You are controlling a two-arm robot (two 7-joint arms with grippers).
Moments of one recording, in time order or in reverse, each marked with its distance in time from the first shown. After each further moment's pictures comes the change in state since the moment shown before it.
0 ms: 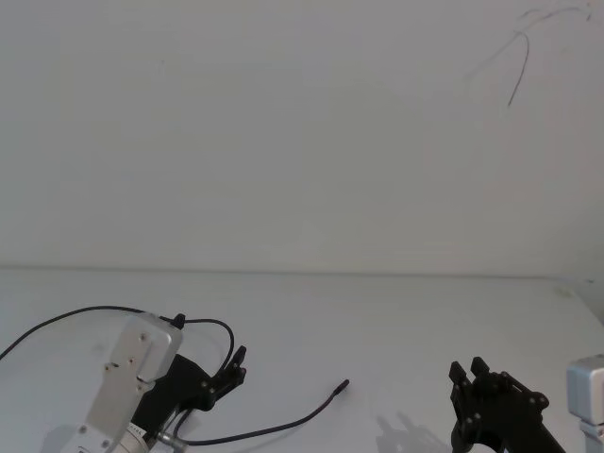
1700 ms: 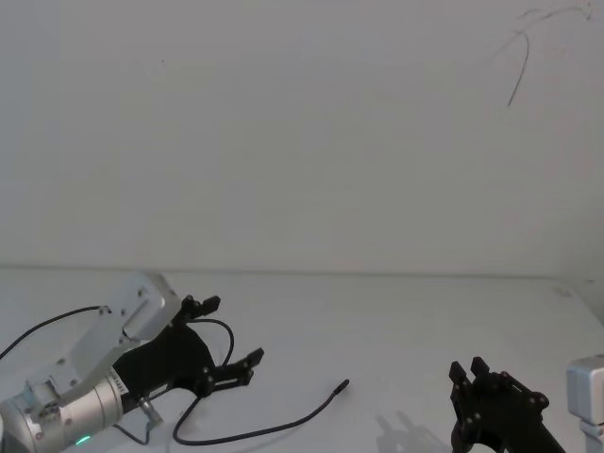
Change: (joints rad) left arm -0.191 0.139 0.021 0.069 -0.098 0.019 -0.451; right arm 0.000 0.000 0.000 0.000 0.000 0.000 0.000
